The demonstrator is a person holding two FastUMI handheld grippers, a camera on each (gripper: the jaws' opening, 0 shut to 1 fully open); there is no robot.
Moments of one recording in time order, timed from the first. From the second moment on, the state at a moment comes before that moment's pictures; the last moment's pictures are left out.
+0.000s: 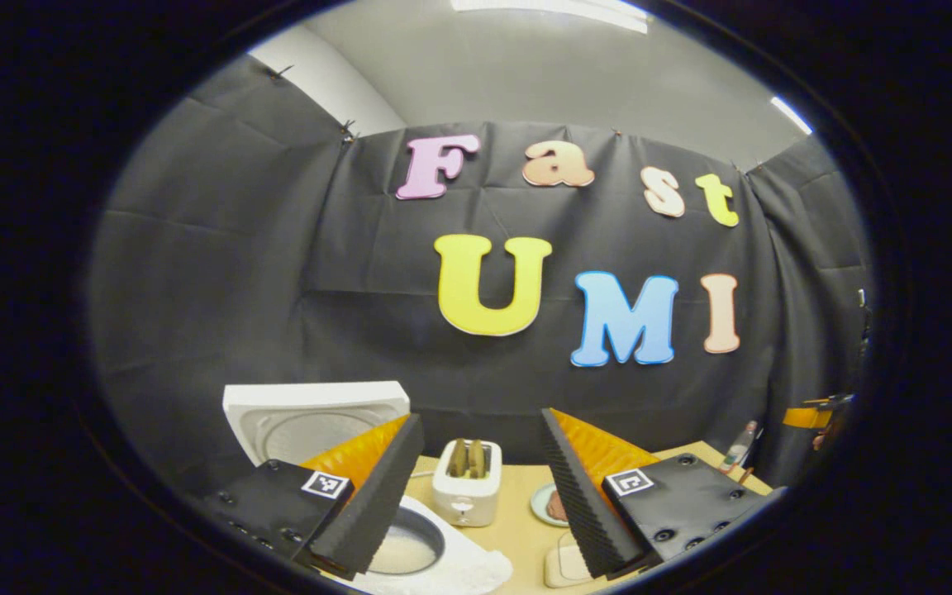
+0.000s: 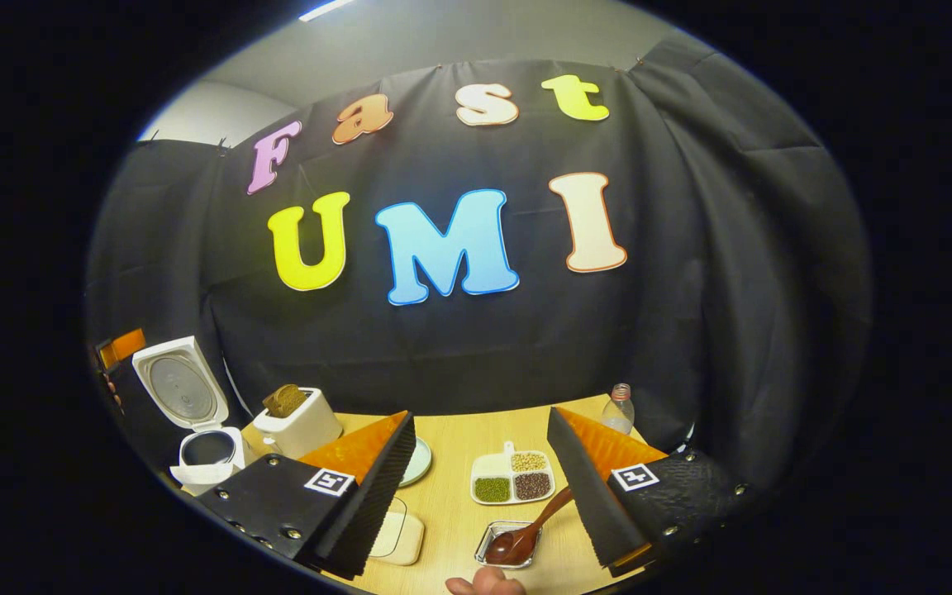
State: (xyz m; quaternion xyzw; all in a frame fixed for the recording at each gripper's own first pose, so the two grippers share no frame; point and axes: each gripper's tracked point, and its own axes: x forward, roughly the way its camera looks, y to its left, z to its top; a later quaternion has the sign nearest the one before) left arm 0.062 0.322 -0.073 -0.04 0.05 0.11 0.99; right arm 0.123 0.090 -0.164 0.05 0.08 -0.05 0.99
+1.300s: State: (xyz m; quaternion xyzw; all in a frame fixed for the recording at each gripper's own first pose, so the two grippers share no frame) left arm 0.176 0.551 -0.159 -0.03 0.17 0.27 0.95; right arm 0.128 0.068 -0.193 0.07 0.11 -0.11 0.99
